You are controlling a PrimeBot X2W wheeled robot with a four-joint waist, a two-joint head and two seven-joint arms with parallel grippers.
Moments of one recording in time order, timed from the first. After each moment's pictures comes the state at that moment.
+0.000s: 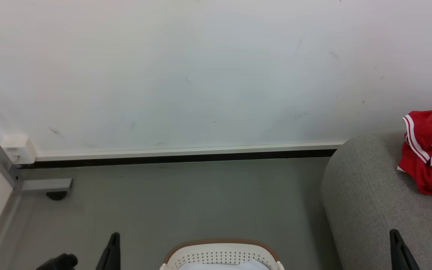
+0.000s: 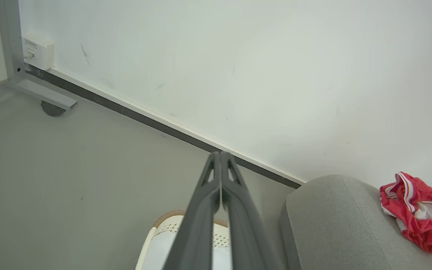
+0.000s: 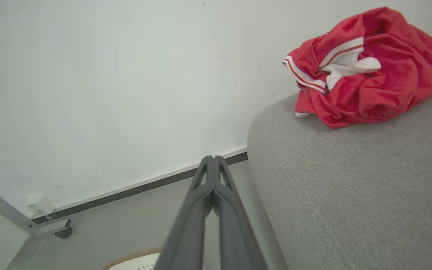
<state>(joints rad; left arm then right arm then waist) 0.00 0.13 -0.15 0.26 -0.65 0.02 -0.17 0.00 -0.06 -0.04 0.32 0.48 0.13 -0.16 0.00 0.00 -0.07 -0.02</state>
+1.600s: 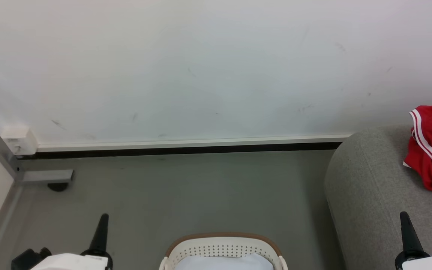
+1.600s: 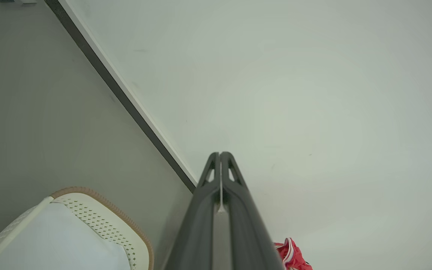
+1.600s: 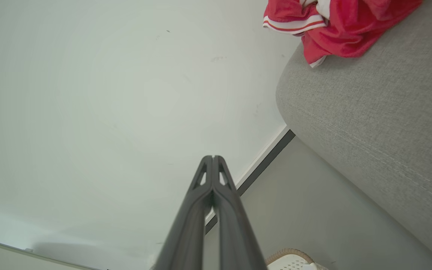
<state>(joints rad) -0.06 0.08 0.00 0.22 -1.20 -0.03 -0.01 -0.07 -0.06 -0.08 0.29 1.12 0.13 -0.01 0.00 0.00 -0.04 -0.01</state>
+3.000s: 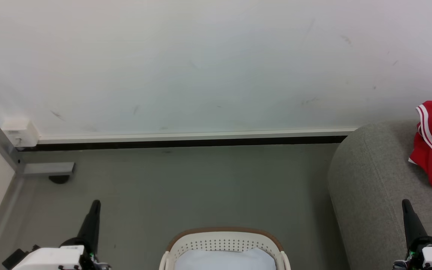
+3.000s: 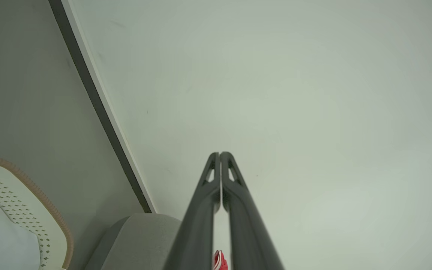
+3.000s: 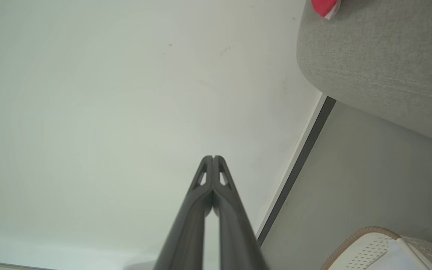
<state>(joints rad) -0.09 0.06 0.09 0.19 -1.51 -0.06 0.09 -0.11 -0.06 -0.10 0.27 1.50 0.13 0.08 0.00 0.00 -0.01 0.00</state>
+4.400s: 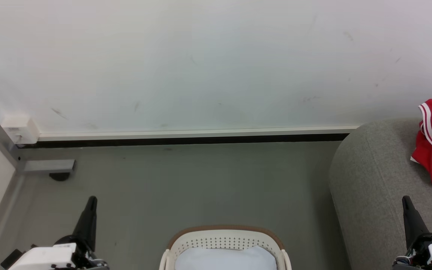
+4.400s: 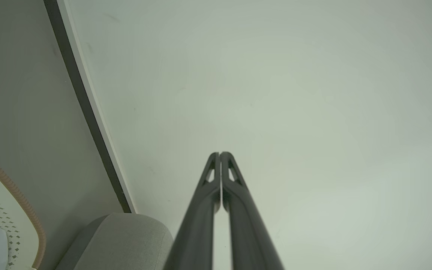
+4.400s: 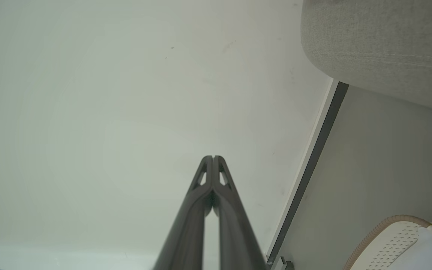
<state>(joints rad) -0.10 0.05 0.12 0.19 -1.61 -0.07 0.11 -0.12 -0.06 -0.10 0.26 1.62 0.13 0.10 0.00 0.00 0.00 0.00</state>
